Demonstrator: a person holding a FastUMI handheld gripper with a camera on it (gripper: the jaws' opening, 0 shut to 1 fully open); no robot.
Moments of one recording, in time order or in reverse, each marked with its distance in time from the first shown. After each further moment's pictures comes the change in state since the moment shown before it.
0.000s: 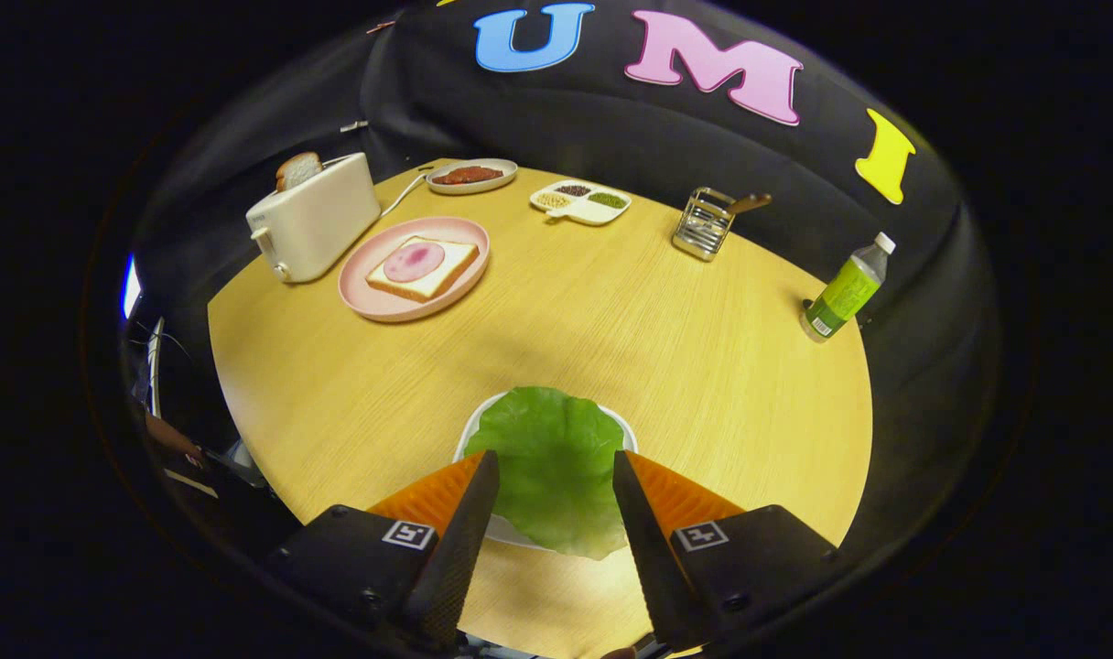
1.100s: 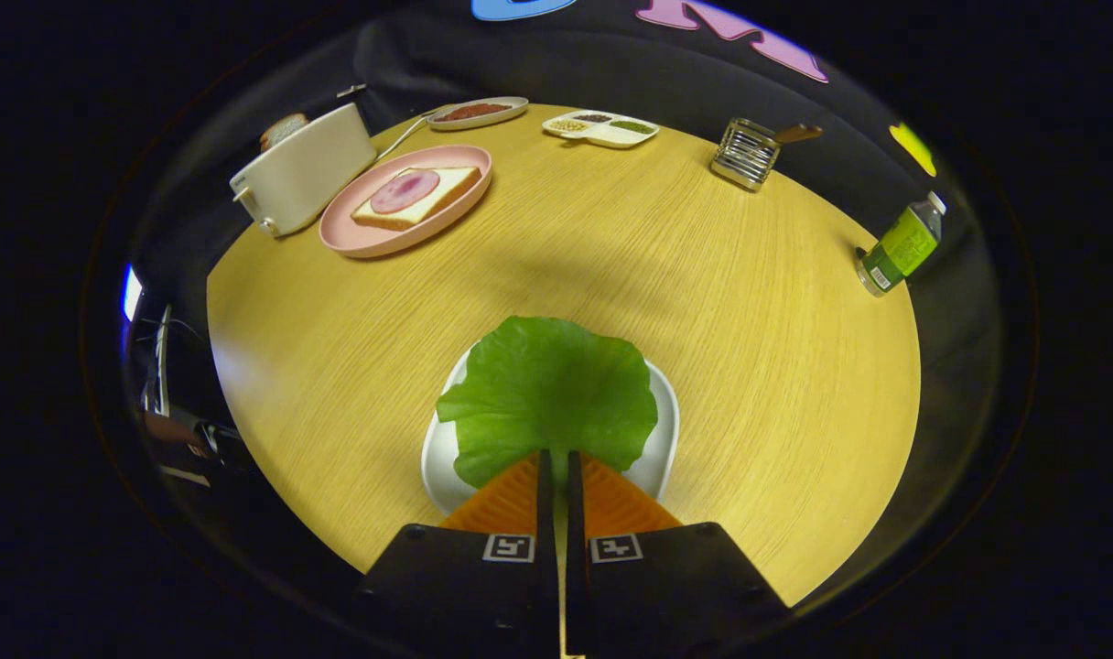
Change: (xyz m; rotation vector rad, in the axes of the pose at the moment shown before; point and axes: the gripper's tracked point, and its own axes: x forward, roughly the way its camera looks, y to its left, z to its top) arm 0.027 0.005 -0.024 0.039 0.136 0.081
